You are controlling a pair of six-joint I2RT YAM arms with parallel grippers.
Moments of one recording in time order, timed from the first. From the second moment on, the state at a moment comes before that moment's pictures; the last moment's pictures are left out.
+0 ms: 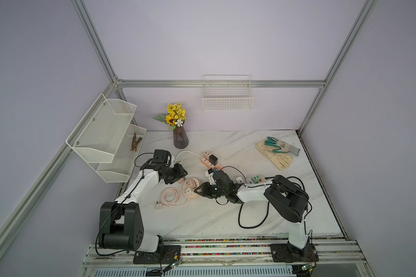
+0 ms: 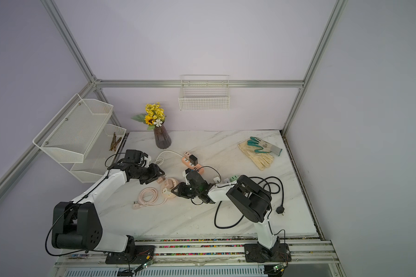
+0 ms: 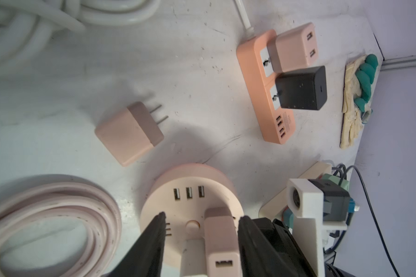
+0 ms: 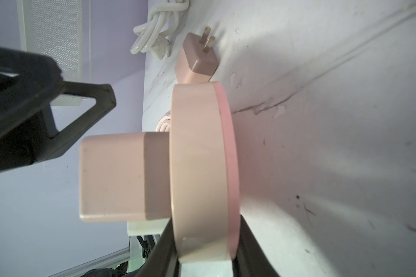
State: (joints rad) left arm -0.08 1.43 1.02 -0.65 0.39 -0.51; right arm 0.87 2.00 1.05 0.40 -0.37 1.02
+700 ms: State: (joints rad) left arm -0.18 1.42 1.01 -0.71 0.36 -0.54; right arm 0.88 2.00 1.06 0.37 -0.35 1.01
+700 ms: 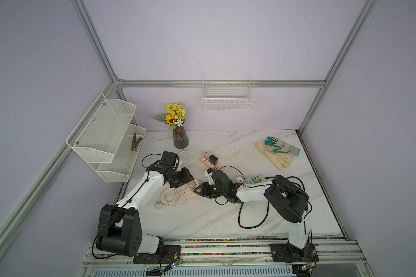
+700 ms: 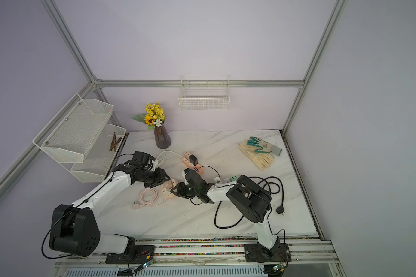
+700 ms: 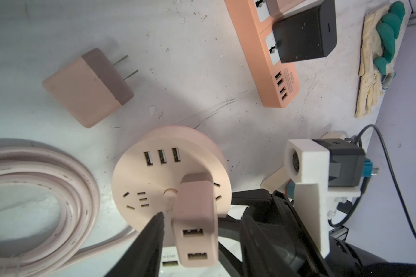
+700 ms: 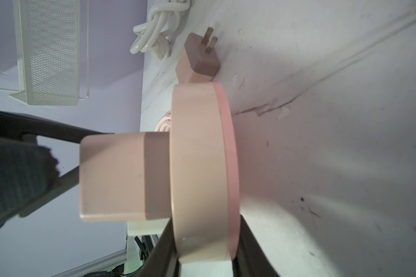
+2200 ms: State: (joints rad) left arm -0.08 1.43 0.97 -0.72 0.54 -0.53; right arm 0.90 2.00 1.06 0.42 -0.32 1.03
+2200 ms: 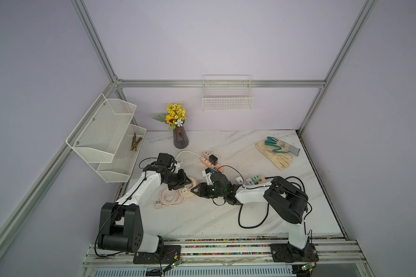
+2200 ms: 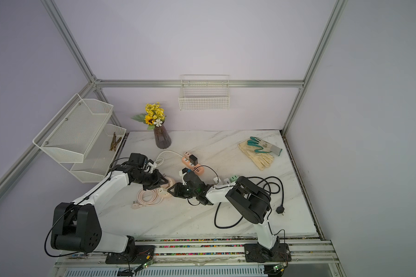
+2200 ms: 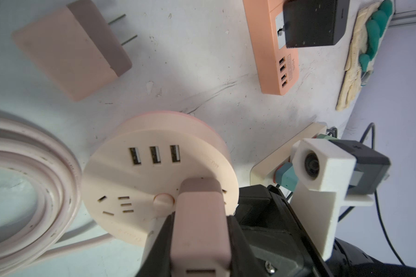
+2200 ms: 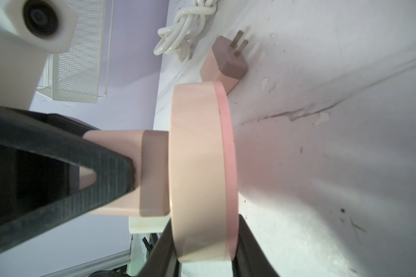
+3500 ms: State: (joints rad) left arm 0.21 1.32 0.70 -0.29 0.33 -0.74; right arm 0.87 2.01 1.06 0.39 -0.35 1.06
